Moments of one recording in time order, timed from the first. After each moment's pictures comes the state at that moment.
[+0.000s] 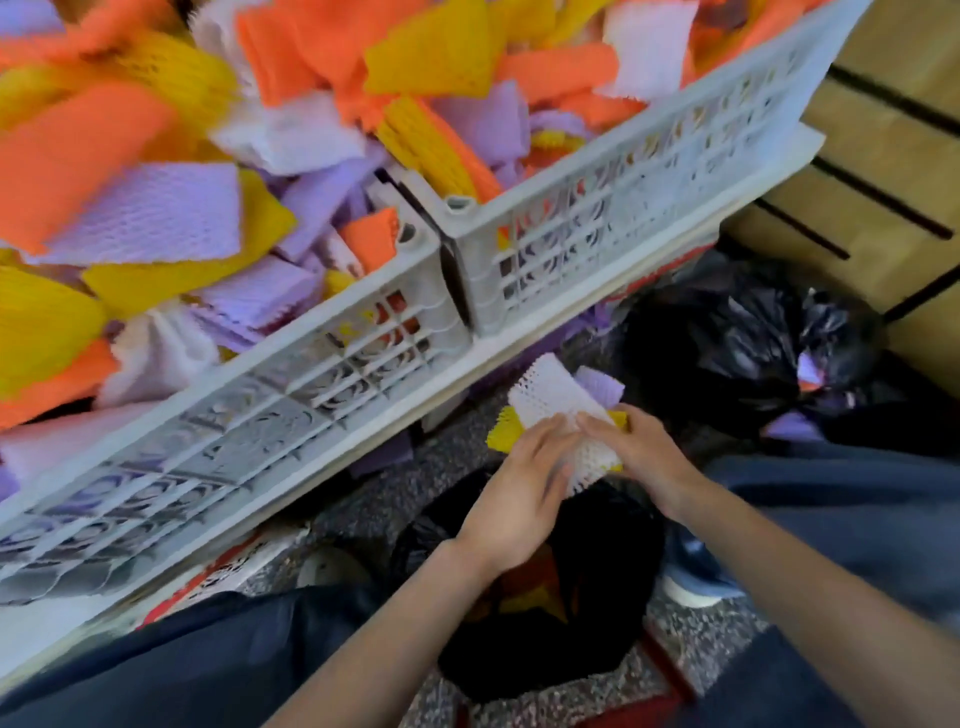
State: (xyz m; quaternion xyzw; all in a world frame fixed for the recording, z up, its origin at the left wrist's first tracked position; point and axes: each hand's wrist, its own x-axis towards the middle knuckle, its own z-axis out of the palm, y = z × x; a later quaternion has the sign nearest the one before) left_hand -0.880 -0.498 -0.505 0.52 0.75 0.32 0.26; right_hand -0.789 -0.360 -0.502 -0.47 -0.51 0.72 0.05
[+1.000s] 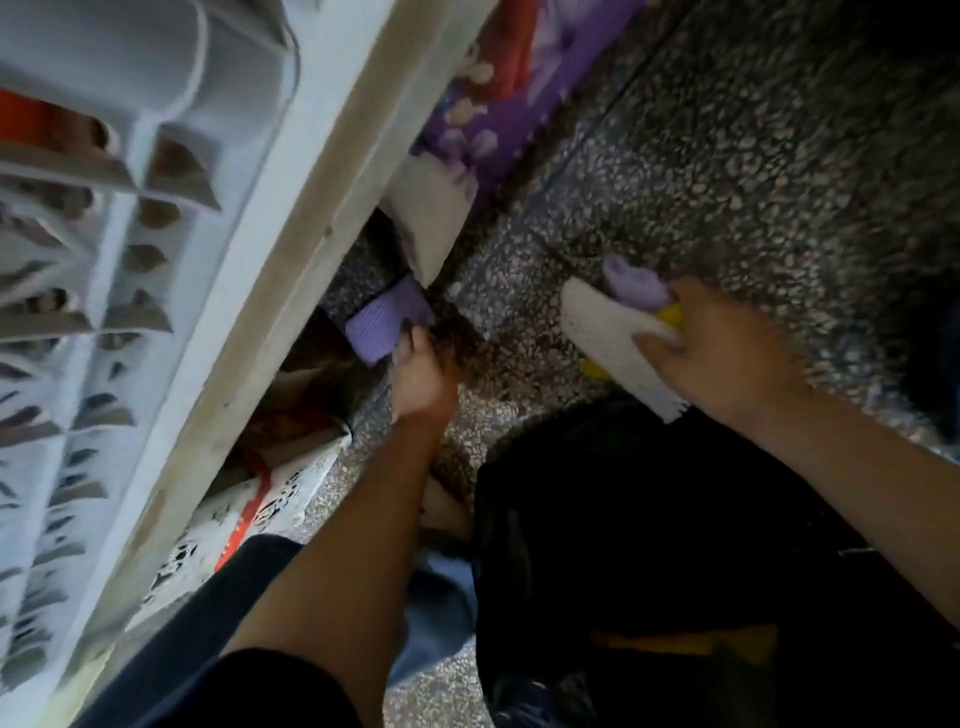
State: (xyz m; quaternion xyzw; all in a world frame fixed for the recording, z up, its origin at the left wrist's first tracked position) left_hand -1.038 -0.579 -0.773 0.25 0.93 -0.05 0.26; right_hand -0.822 -0.394 -0.735 -0.43 -0.78 0.44 -0.12
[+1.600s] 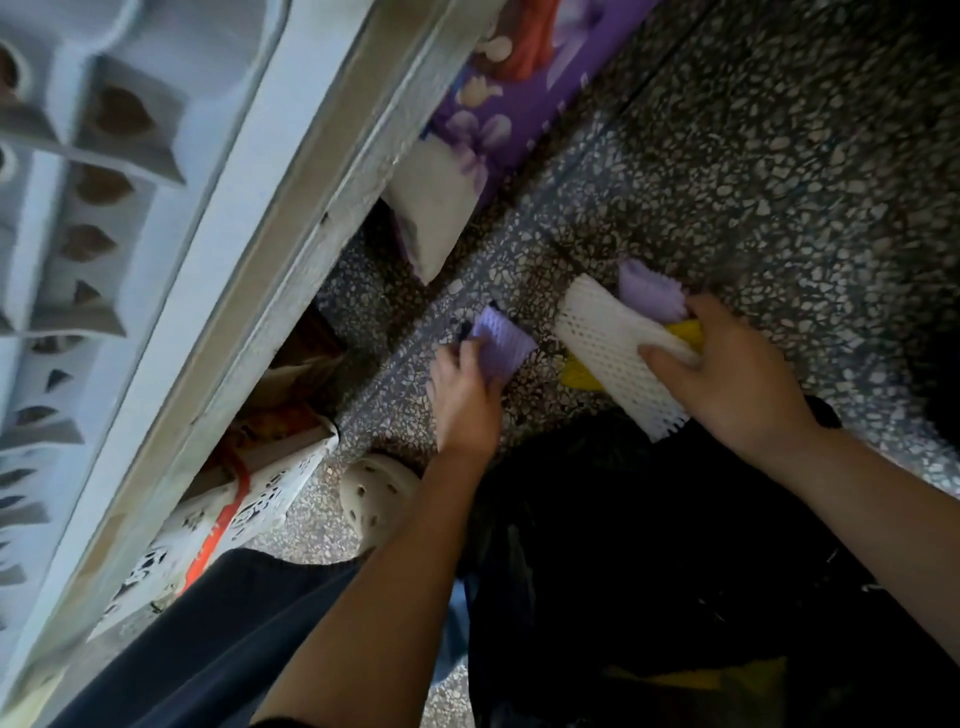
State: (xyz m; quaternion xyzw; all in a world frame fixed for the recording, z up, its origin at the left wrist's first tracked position) left_hand -0.992 -0.578 -0.793 0.28 0.93 -0.01 0.25; right_hand -0.821 -0.406 -0.760 -0.46 -0.73 0.51 -0.07
